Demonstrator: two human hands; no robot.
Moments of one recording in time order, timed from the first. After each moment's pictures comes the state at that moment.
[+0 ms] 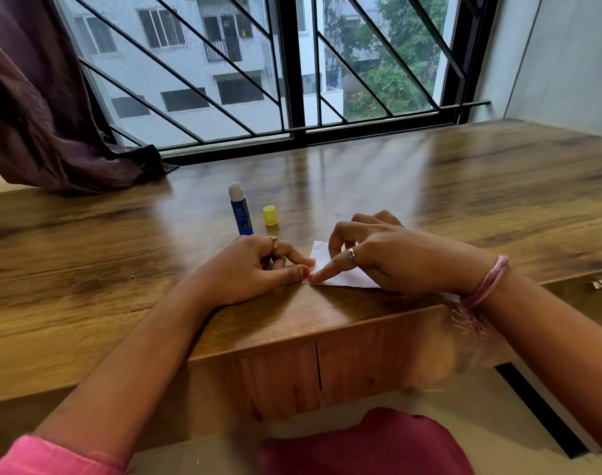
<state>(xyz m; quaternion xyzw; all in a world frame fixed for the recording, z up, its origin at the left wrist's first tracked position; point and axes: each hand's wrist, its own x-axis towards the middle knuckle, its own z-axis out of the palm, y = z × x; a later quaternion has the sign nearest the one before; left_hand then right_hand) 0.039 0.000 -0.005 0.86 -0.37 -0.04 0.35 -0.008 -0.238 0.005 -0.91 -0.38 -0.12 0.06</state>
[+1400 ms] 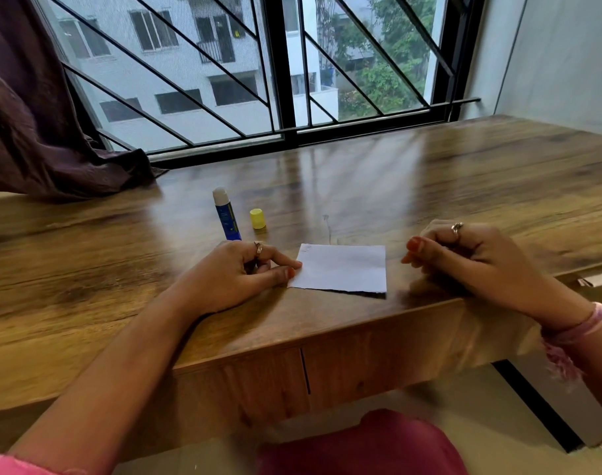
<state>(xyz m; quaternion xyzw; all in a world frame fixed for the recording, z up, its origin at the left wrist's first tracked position) 0.037 0.002 -0.004 0.87 -0.36 -0.02 0.34 -0.052 -0.311 -0.014 -0.86 -0.23 -0.20 0.42</state>
